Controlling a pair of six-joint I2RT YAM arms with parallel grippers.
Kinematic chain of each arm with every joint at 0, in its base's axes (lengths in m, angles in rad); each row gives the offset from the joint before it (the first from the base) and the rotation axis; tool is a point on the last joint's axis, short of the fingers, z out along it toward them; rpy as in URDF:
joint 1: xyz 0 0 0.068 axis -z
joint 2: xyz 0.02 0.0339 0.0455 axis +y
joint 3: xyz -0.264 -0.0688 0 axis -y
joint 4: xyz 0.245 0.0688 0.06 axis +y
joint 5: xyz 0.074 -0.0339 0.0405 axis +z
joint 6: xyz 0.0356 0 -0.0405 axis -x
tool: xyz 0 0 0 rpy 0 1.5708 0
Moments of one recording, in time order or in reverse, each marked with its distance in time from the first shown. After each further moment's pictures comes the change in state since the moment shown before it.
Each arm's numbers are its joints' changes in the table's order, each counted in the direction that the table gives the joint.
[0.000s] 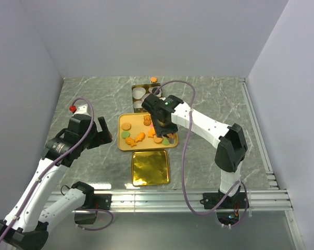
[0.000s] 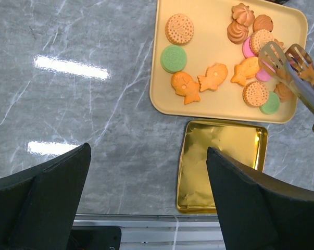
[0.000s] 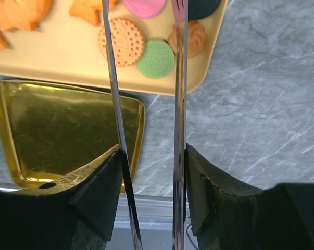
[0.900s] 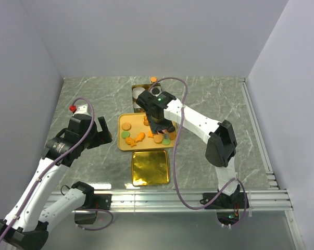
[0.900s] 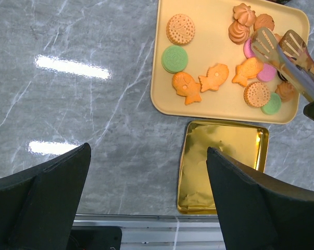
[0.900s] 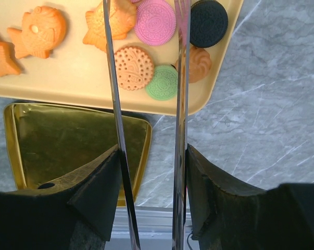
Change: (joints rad) left arm 0.000 0.003 0.000 0.000 0.004 -0.001; right arm 0.000 0.127 0.159 0.036 -0.022 0.027
